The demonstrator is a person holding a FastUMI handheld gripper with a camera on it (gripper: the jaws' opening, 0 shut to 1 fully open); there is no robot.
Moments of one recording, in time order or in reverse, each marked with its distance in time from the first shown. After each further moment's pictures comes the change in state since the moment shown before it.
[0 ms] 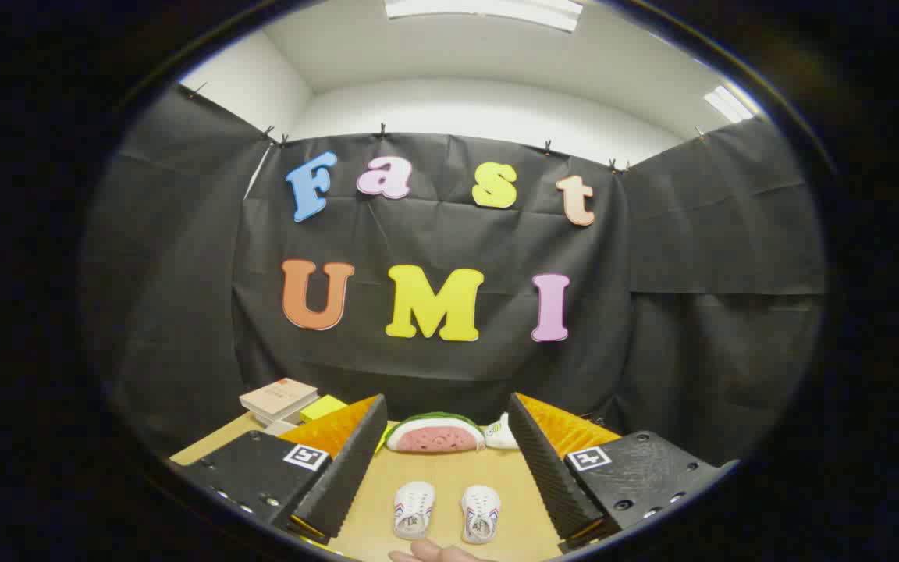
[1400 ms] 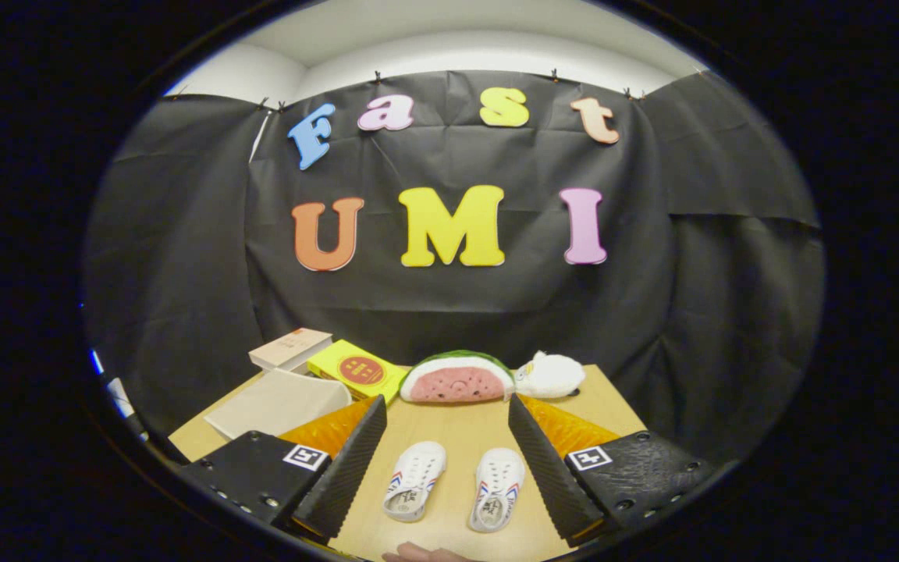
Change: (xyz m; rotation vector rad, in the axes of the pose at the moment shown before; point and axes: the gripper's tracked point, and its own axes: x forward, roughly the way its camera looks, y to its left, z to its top) arm 0.104 -0.006 -0.148 0.062 0.271 0.221
